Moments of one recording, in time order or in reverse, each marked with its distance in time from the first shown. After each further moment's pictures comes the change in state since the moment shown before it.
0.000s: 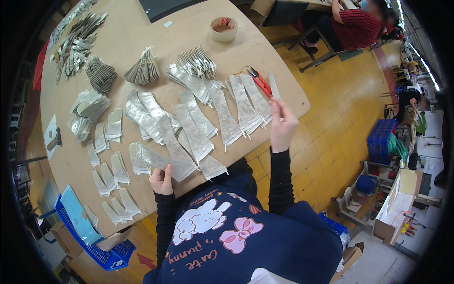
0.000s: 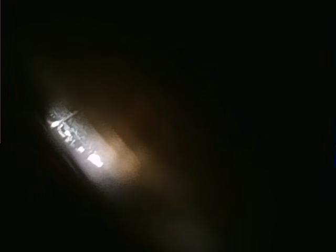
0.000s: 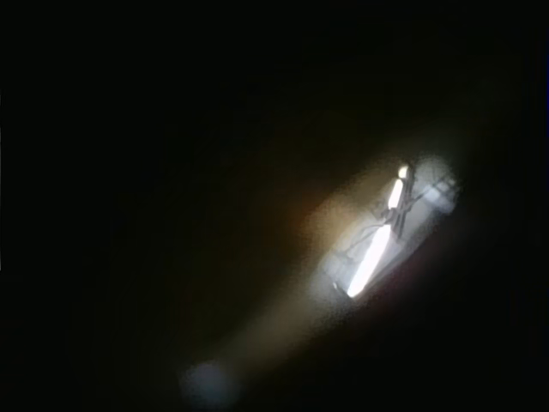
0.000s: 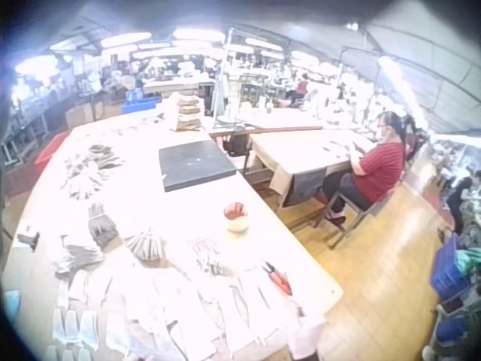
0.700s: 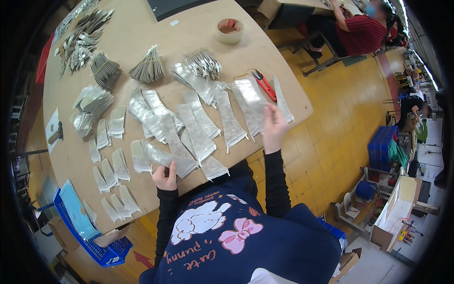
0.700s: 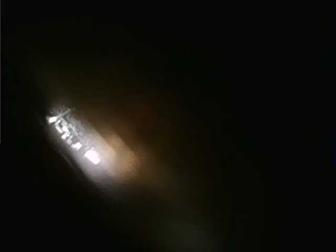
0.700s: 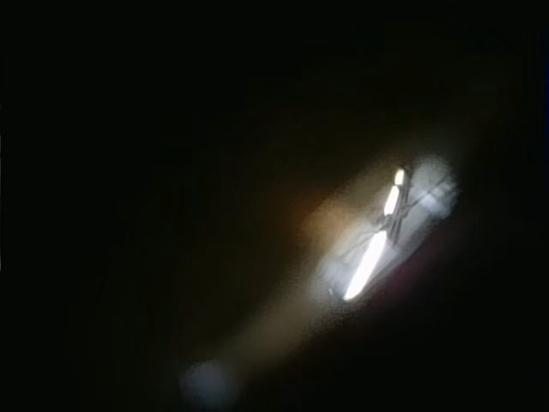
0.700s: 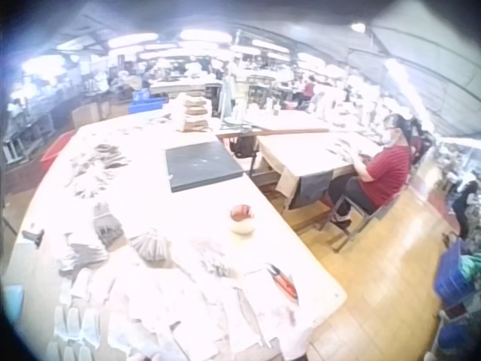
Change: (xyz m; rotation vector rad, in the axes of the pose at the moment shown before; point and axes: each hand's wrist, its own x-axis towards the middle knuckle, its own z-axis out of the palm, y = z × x) left_hand 0.000 -0.009 0.009 0.207 0.069 0.133; right_hand -0.018 0.034 0.022 0.024 -0.047 0.186
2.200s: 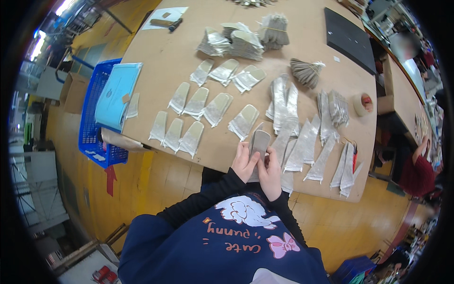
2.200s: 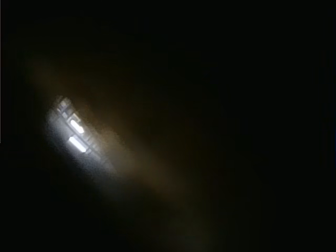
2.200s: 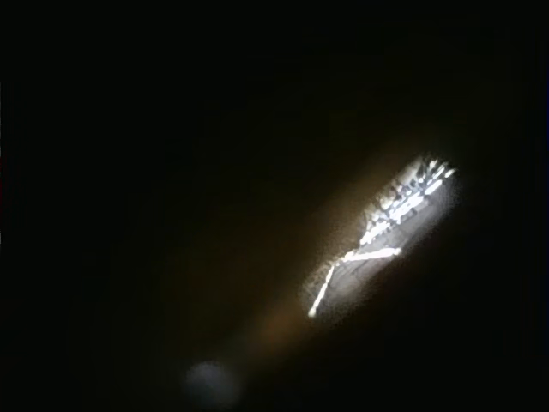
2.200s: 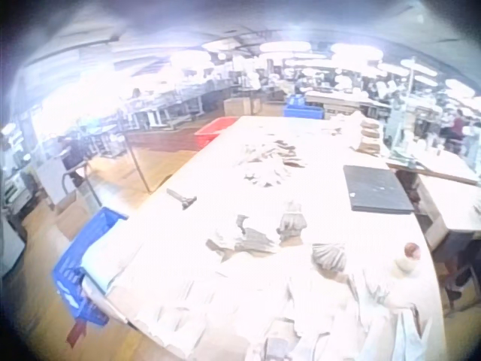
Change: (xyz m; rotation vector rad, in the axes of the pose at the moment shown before) left_hand -0.037 0.020 -0.001 -0.158 0.168 -0.166; right_hand -0.164 -0.094 0.099 0.094 -1.160 -0.111
